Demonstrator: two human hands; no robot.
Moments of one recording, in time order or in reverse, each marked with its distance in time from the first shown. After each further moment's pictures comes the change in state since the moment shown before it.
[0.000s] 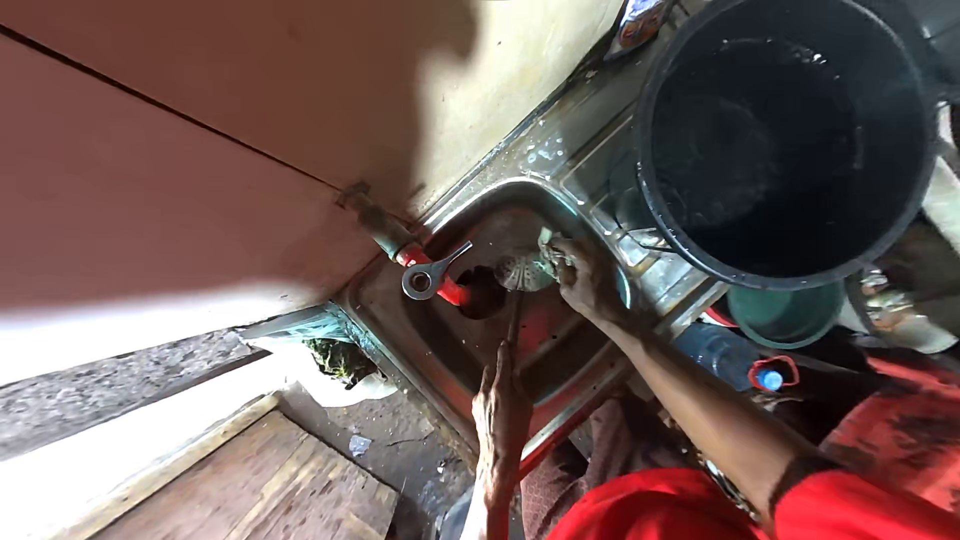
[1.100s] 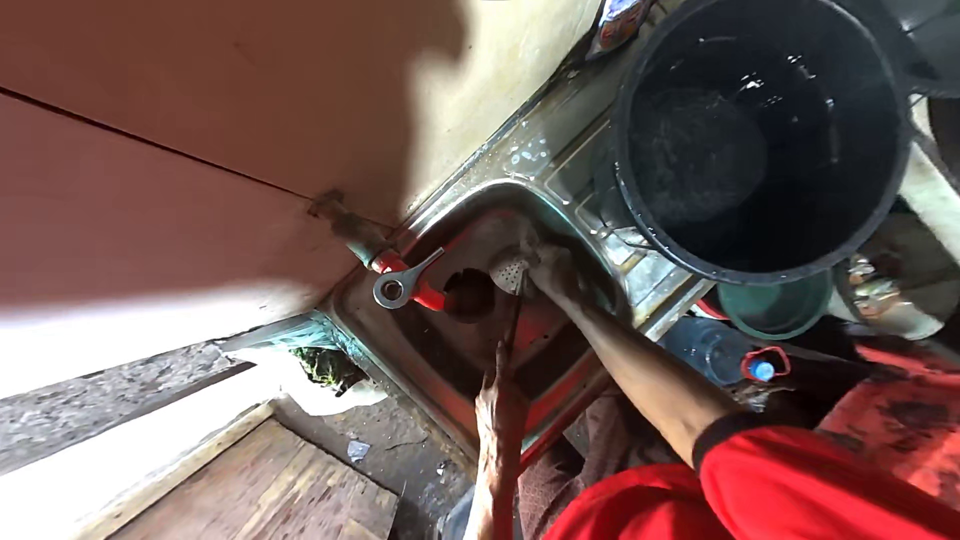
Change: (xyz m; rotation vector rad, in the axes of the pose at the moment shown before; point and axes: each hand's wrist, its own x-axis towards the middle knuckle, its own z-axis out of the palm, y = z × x) left_hand -0.002 0.005 0.026 0.007 -0.168 -0.118; right_hand 0.019 0.023 0.056 -0.047 -0.203 0.247
